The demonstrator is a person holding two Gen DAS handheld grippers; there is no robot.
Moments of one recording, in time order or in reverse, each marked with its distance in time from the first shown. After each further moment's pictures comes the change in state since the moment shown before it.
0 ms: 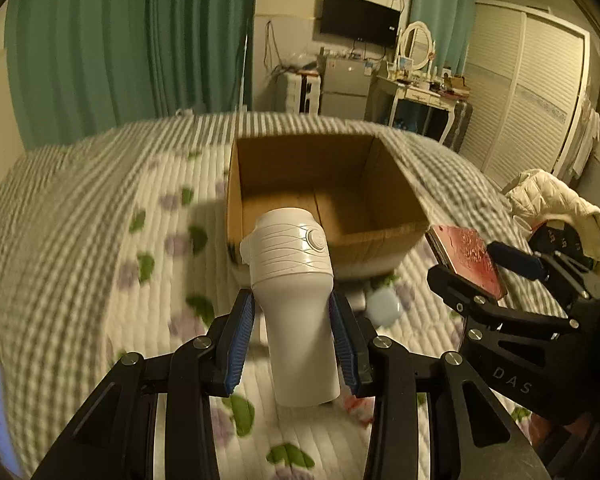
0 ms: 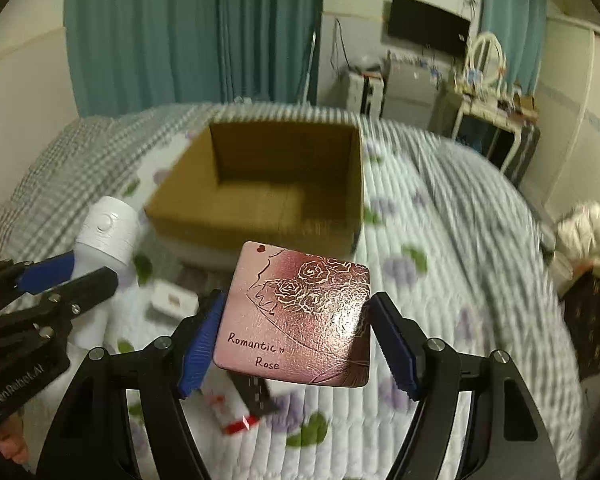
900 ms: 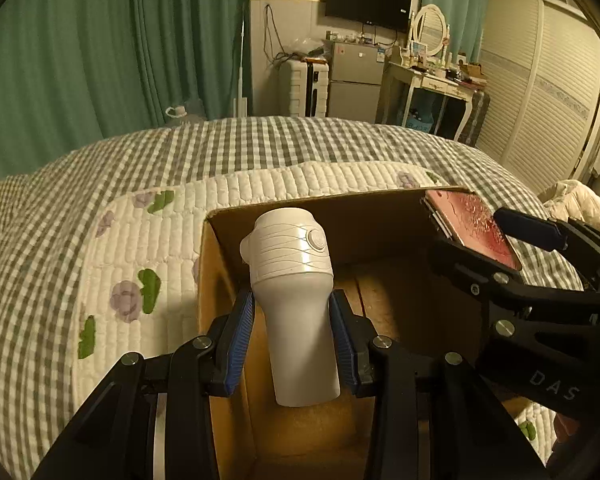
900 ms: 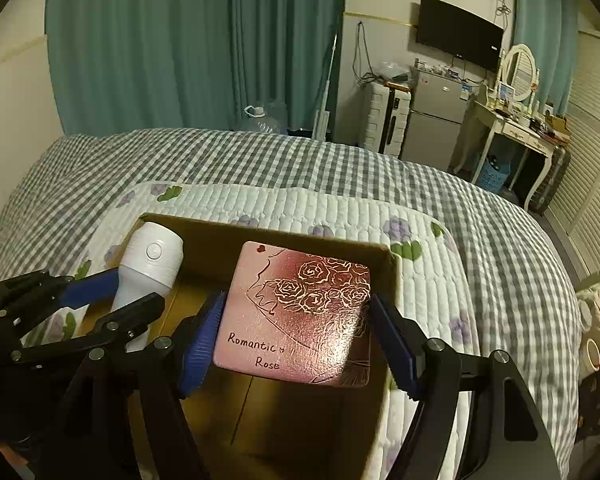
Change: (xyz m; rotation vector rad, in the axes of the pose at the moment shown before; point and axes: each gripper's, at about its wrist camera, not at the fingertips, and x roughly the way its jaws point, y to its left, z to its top) left arm 0.173 0.020 0.113 0.018 0.063 0.022; right arm 0.154 -0.019 0.144 -0.048 0.005 0.067
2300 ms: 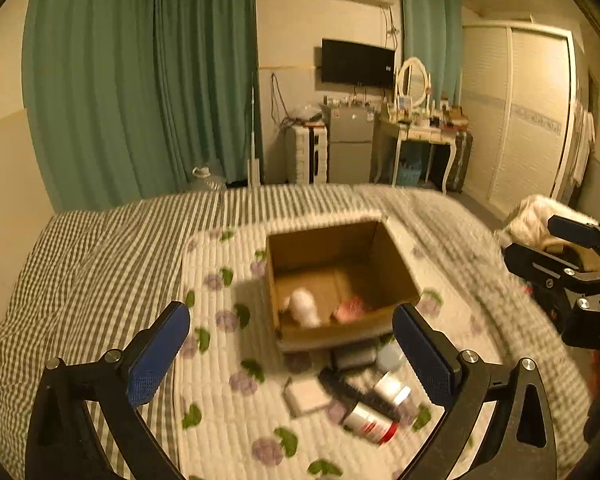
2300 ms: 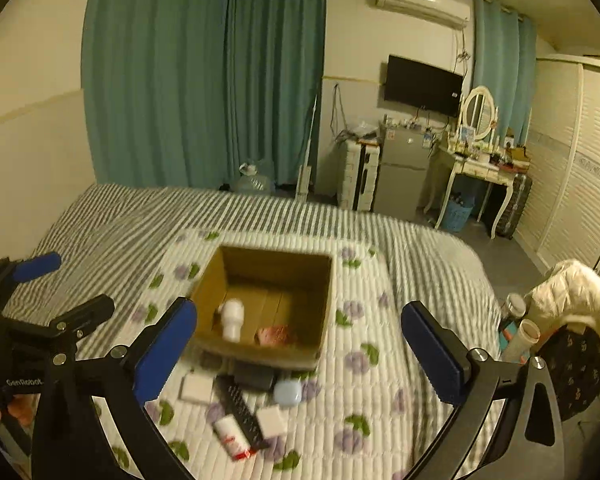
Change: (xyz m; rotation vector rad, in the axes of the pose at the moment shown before) left arm -0.257 0.001 -0.085 0.039 -0.209 0.048; right arm -0.279 0.021 -0.064 0.034 -0.171 -0.051
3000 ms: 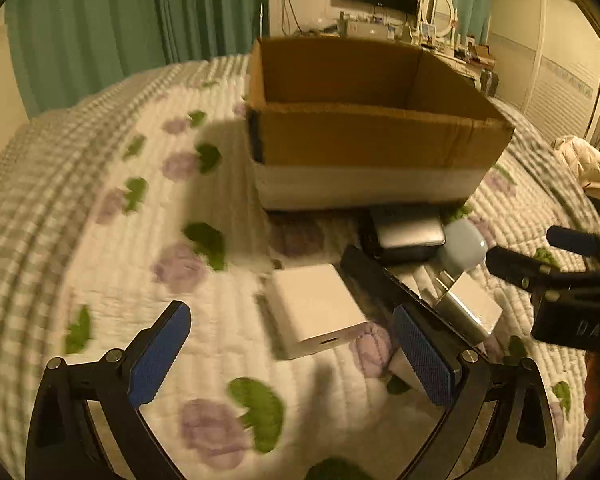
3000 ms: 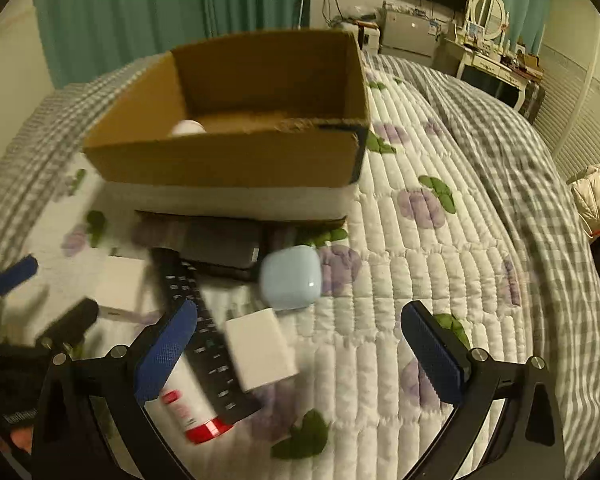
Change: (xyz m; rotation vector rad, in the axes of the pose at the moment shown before) left arm 0.170 -0.016 -0.149 -0.048 0.263 0.017; right arm 0.188 -0.001 -0.157 0.062 0.359 -0.027
